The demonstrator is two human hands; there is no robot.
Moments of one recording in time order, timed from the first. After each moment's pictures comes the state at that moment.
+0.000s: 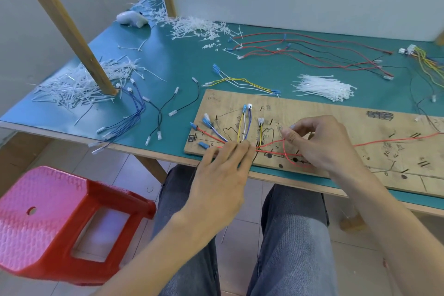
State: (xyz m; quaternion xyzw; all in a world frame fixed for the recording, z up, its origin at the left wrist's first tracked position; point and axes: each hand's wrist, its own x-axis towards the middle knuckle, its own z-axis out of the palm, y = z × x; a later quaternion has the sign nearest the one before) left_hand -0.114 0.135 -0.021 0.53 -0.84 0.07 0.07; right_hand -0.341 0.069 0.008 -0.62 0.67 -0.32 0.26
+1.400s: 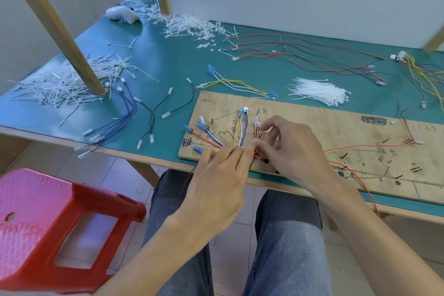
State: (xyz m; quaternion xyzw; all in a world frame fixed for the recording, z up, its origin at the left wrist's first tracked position) left_hand -0.115 0.125 -0.014 0.52 -0.85 0.01 0.12; right_hand -0.299 0.069 0.009 -0.73 0.63 -0.23 0.14
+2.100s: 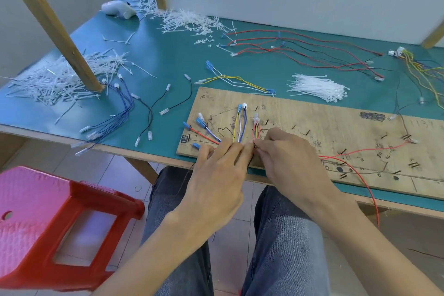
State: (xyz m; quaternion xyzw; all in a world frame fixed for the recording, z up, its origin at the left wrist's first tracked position) left_hand -0.115 0.124 -0.020 0.52 -0.85 0.03 0.12; right_hand -0.286 0.102 0.015 -0.80 0.59 -0.11 0.02
